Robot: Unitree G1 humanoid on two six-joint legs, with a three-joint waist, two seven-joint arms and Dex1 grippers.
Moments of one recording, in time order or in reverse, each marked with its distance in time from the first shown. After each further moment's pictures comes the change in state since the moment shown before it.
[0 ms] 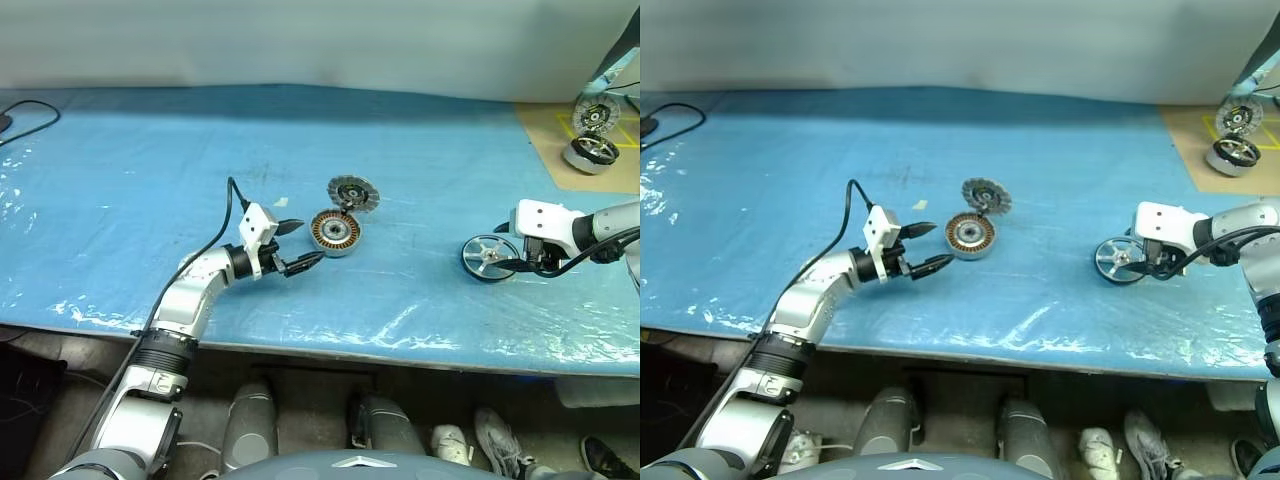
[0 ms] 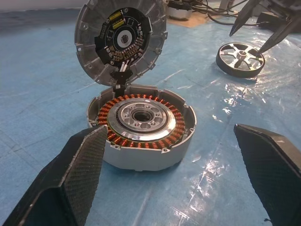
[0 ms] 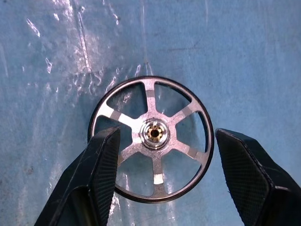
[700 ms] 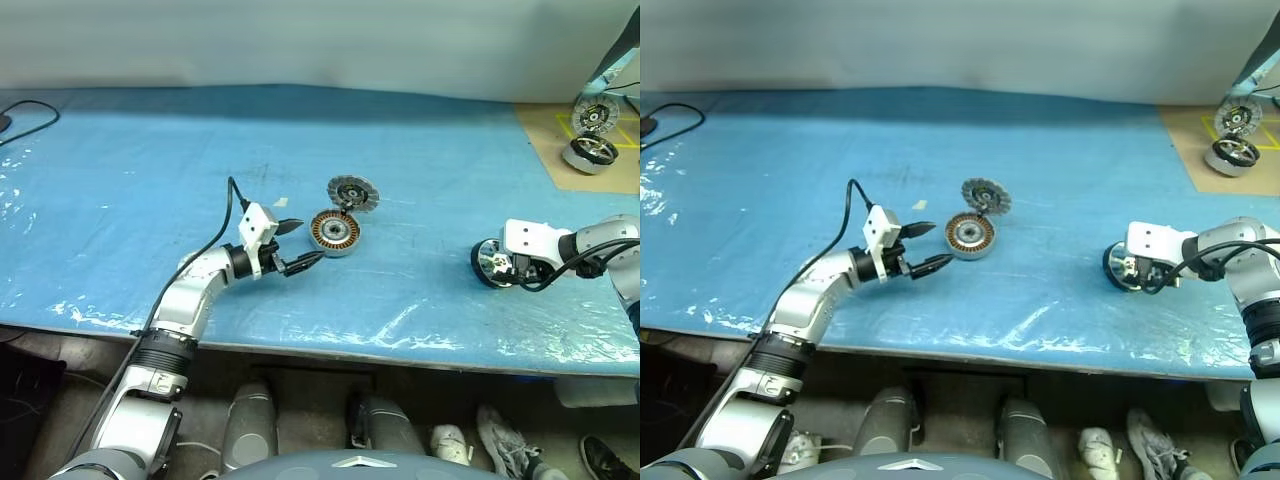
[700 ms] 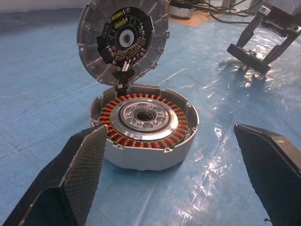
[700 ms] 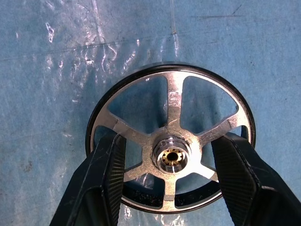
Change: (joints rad) left arm 0.000 0.001 0.000 -0.001 0.007 0.002 0.008; right arm 0.005 0.044 0.031 0.084 -0.047 -0.064 -0.038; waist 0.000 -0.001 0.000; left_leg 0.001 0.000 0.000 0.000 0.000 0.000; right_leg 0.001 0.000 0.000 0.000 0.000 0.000
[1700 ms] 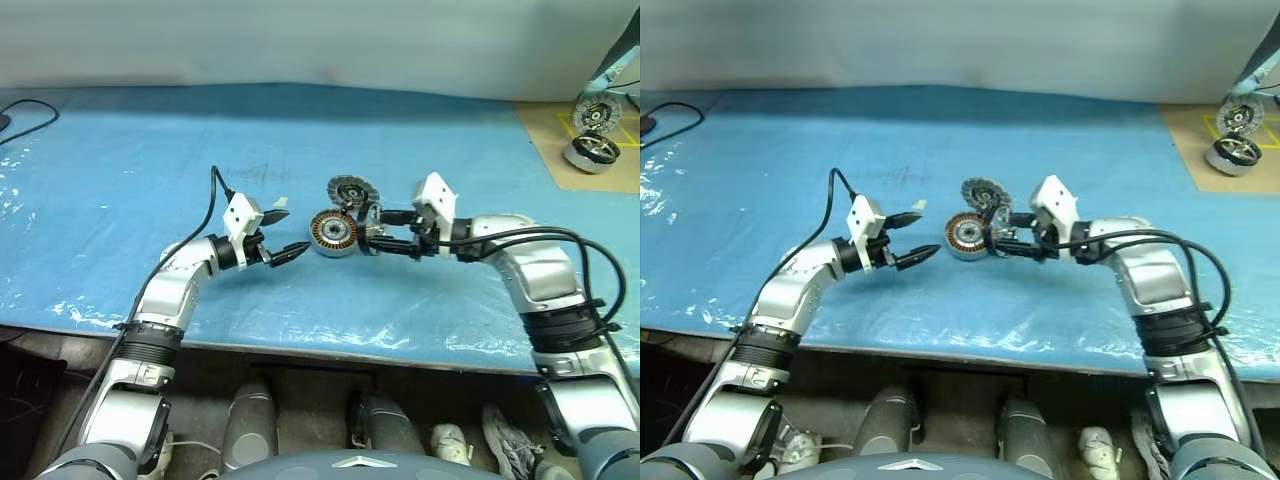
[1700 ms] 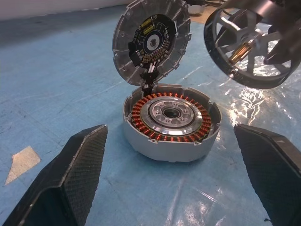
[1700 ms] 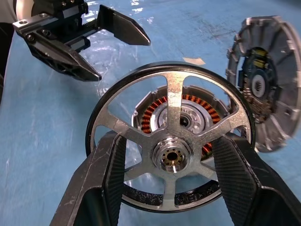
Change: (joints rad) left arm -0.026 0.062 0.043 0.005 -0.004 0.003 -0.028; right arm 0.028 0.461 -0.081 -0.643 0.449 0.748 -0.221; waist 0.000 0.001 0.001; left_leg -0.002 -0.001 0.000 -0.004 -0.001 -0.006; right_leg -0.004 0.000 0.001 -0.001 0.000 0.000
